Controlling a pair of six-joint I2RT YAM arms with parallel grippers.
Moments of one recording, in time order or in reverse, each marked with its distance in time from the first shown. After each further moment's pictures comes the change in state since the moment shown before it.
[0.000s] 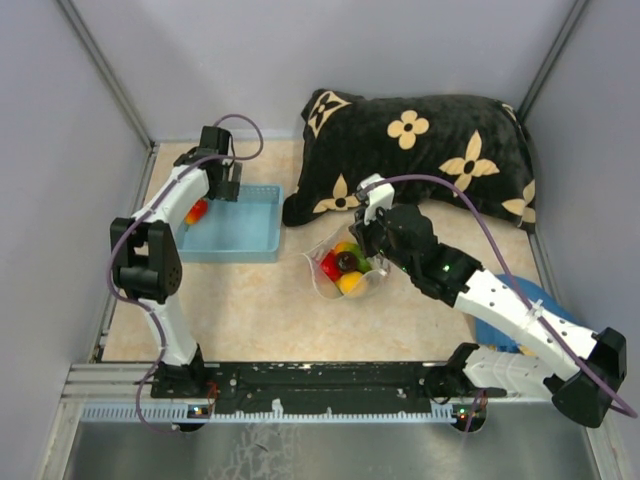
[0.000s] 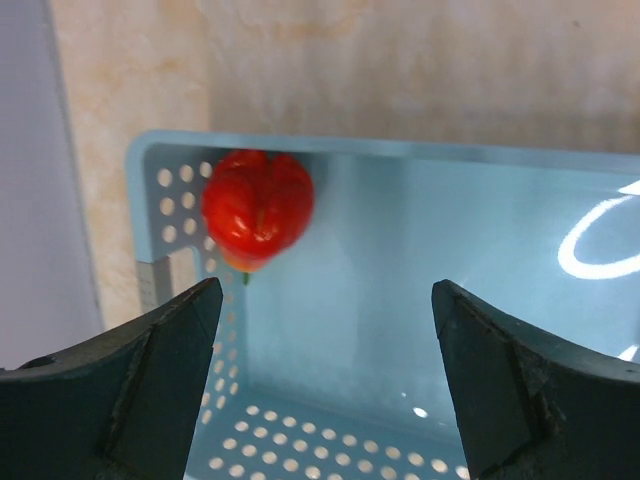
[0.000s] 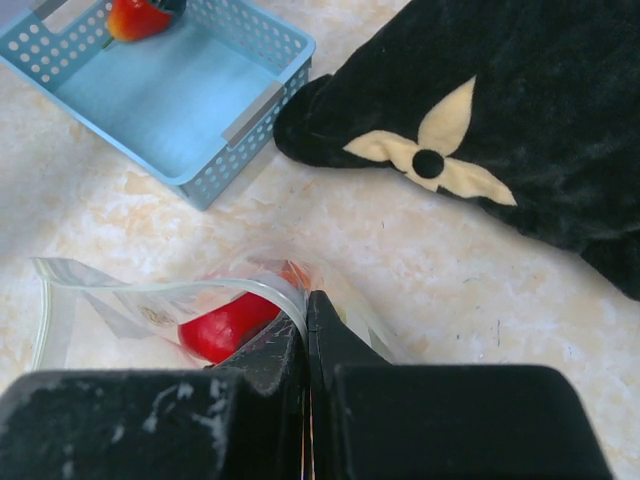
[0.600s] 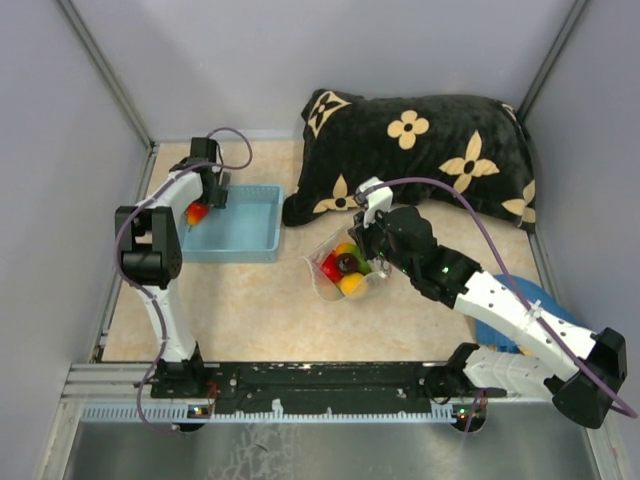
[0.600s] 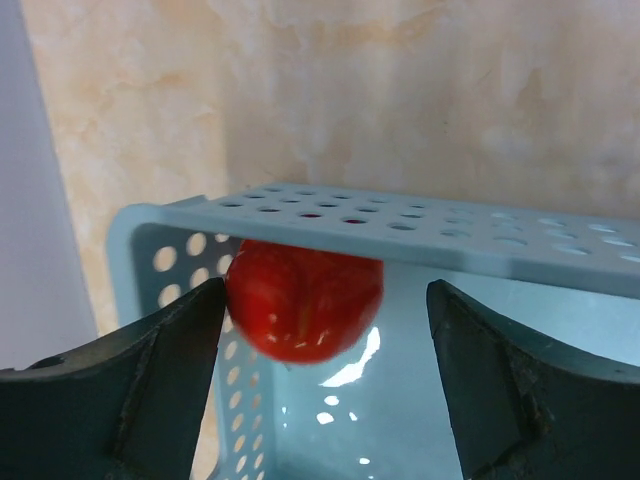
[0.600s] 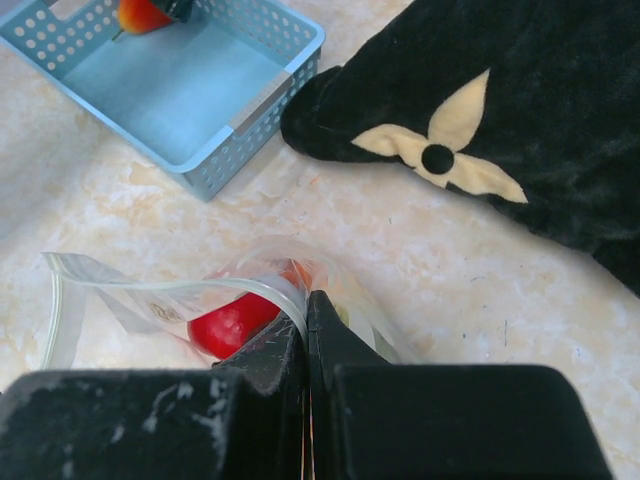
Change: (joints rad) left arm 0.110 0.129 -0.035 0.174 0.011 0.122; right arm 0.000 -0.005 -0.026 0.020 -0.021 -0.008
